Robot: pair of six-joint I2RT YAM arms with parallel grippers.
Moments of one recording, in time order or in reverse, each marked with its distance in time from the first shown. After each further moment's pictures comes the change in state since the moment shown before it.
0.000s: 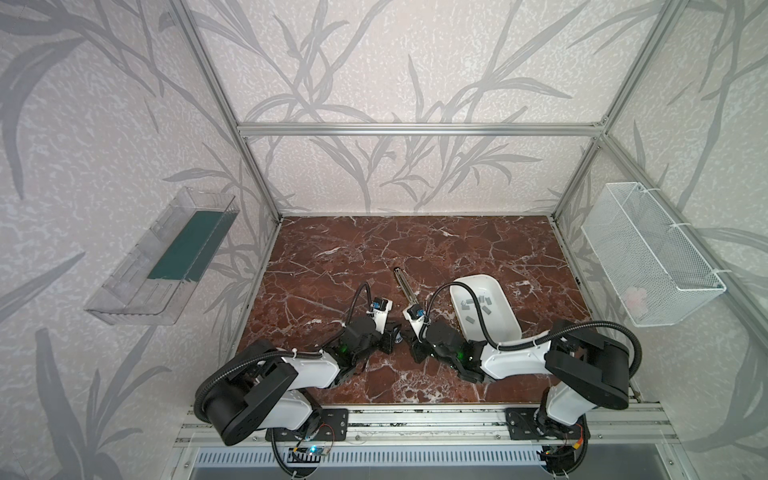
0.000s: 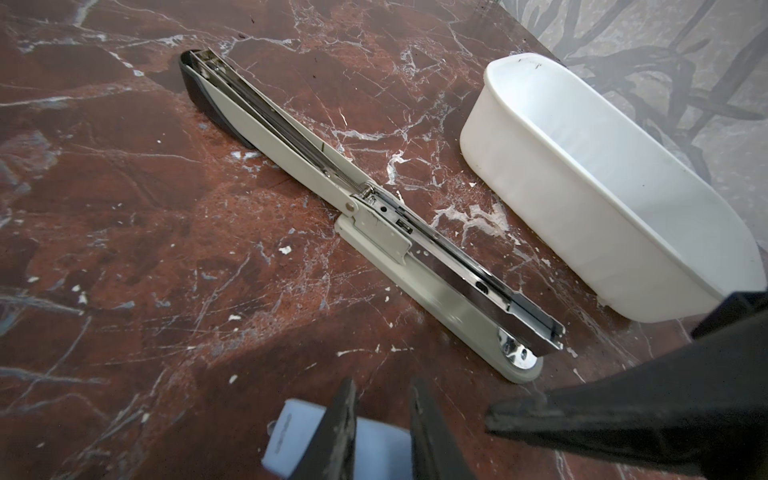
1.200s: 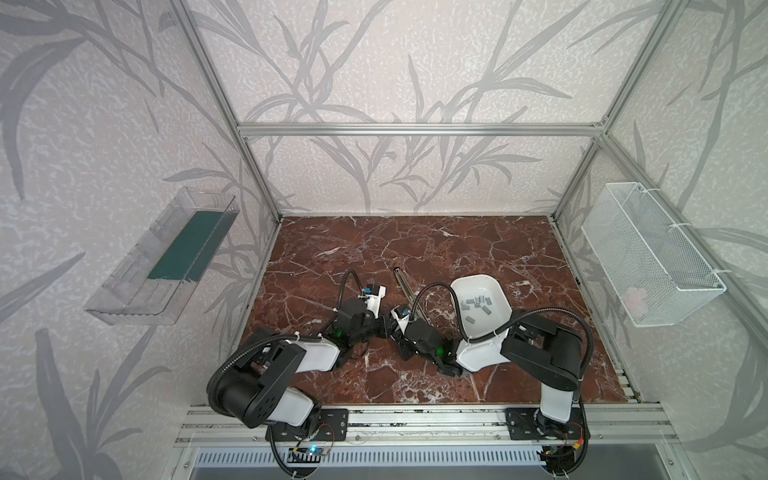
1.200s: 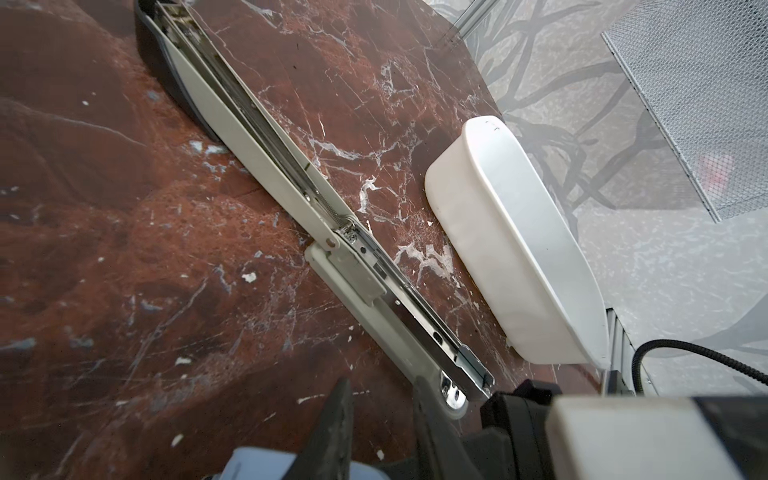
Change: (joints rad) left arm 0.185 0.072 0.080 0.025 0.363 -0.214; right arm 0.000 0.251 0.147 0.017 0.019 0.046
